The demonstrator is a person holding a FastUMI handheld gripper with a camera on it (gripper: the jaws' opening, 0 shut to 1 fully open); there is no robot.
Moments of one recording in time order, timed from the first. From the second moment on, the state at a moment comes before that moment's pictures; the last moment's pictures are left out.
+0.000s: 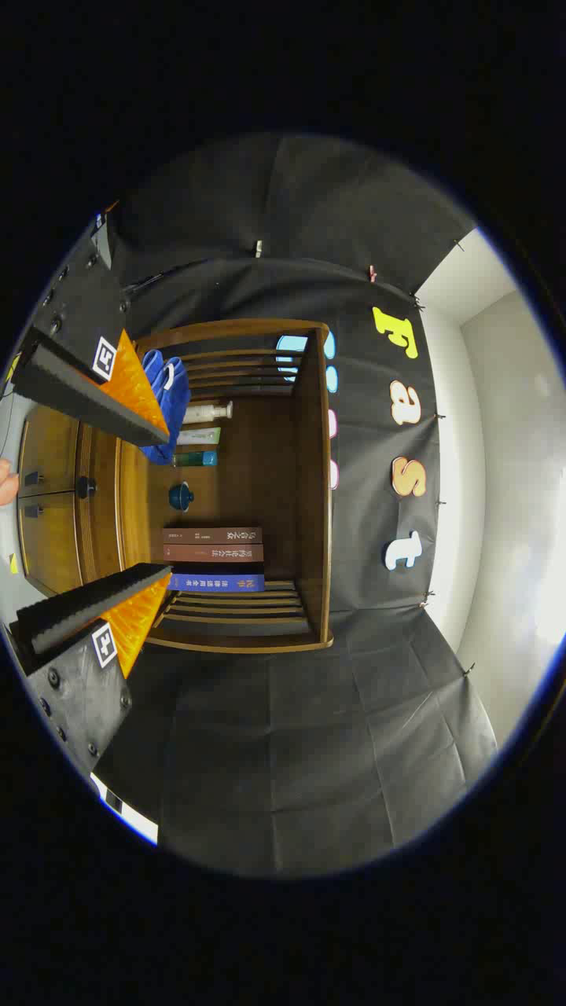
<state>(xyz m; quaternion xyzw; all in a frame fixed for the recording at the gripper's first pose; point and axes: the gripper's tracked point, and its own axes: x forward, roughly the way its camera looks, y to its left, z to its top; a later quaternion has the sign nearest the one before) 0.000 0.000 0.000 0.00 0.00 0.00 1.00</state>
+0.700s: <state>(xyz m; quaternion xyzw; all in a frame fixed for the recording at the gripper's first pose) 0.001 0.012 -0.021 -0.01 0.00 0.04 1.00</state>
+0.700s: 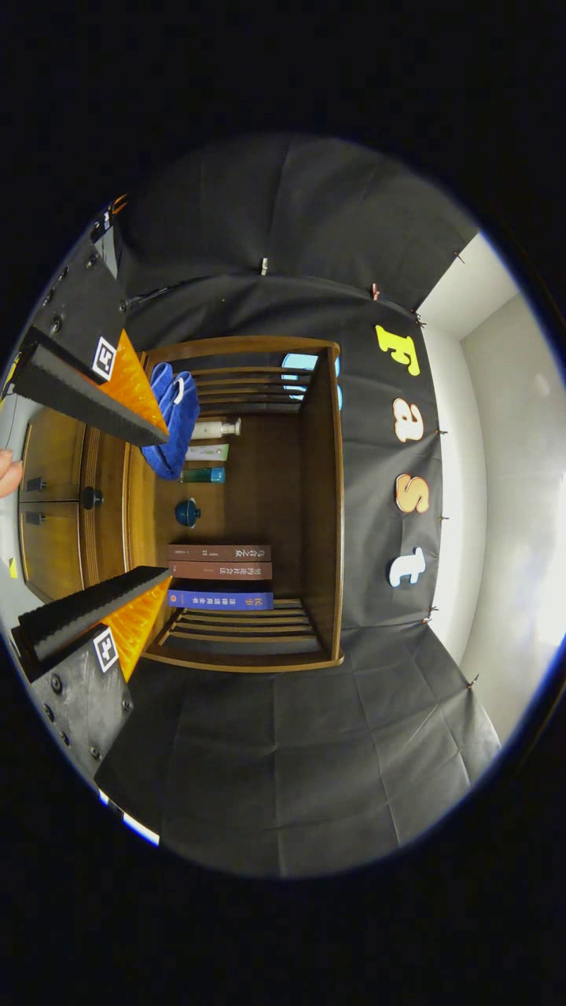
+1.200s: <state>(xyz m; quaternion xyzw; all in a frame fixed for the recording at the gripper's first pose) 0.030 0.019 -0.059 -0.01 0.01 0.02 1.00</state>
